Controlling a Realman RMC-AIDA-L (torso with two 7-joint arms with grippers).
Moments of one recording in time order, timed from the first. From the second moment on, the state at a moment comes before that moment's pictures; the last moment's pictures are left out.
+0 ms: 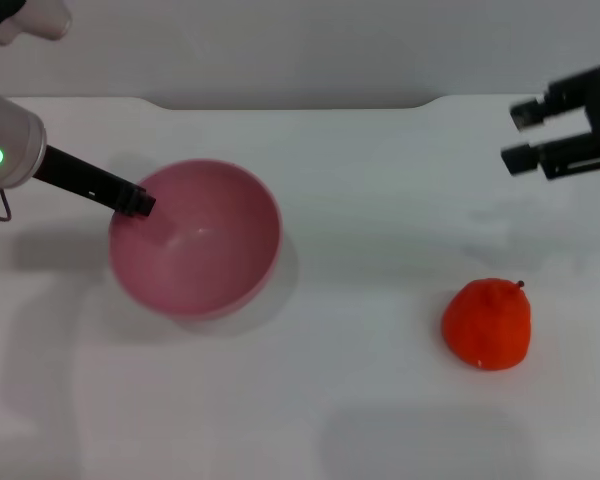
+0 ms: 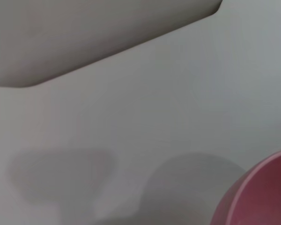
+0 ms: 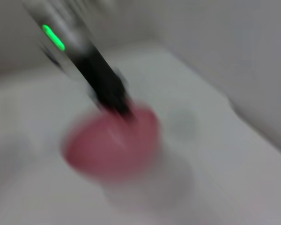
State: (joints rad) left arm -0.65 -2.04 1.10 1.21 2.56 1.46 -2.51; right arm 0.61 1.85 -1.00 -1.30 -2.01 -1.74 2.04
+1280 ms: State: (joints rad) left arm -0.67 -2.05 1.12 1.20 2.56 1.47 -2.52; right arm 0.73 2.07 -1.18 -1.14 -2.65 -1.67 2.13
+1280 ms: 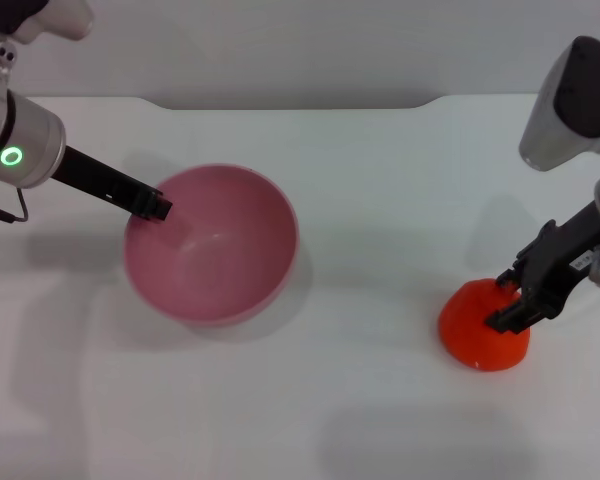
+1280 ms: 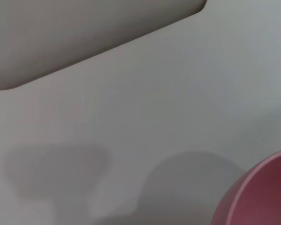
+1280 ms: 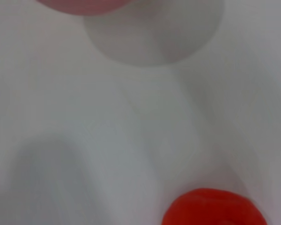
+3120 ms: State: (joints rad) left arm -0.70 -2.06 1.16 1.21 2.56 1.49 -2.52; right arm 0.56 2.09 -1.49 -1.90 -2.52 -1.26 2.35
